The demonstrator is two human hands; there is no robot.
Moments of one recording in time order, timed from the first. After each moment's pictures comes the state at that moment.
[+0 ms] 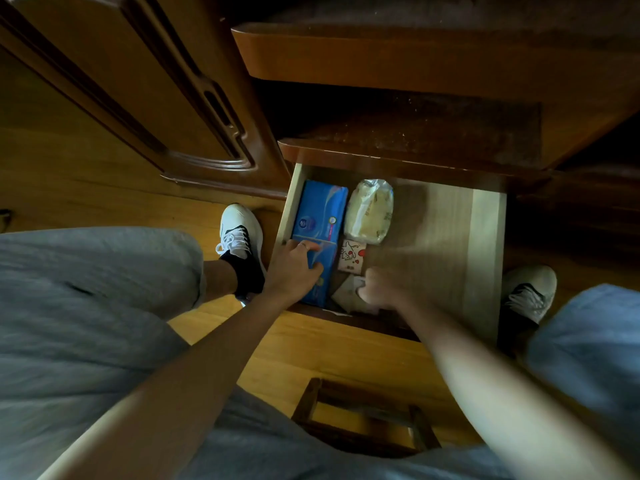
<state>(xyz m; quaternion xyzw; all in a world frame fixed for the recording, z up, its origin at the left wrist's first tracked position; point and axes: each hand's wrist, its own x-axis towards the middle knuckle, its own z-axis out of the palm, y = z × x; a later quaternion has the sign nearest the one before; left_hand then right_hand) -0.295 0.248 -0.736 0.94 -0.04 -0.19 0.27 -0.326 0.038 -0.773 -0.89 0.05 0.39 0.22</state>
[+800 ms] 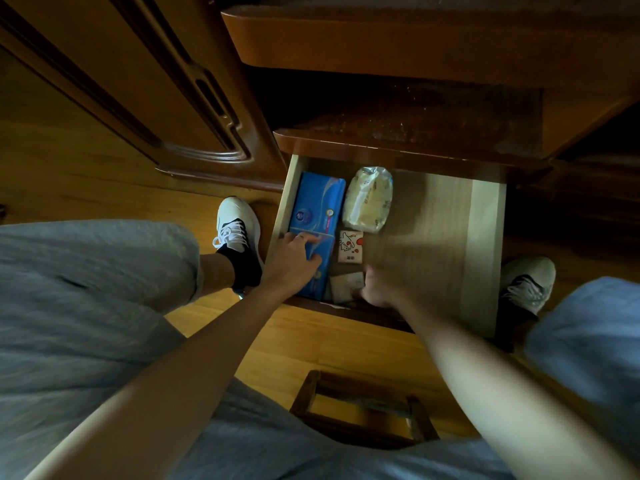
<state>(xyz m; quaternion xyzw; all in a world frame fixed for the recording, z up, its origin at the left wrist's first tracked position) -0.293 0.247 -0.741 0.94 -0.03 -0.20 0.27 -0.337 0.042 -0.784 -0.86 0.10 0.42 0.26</state>
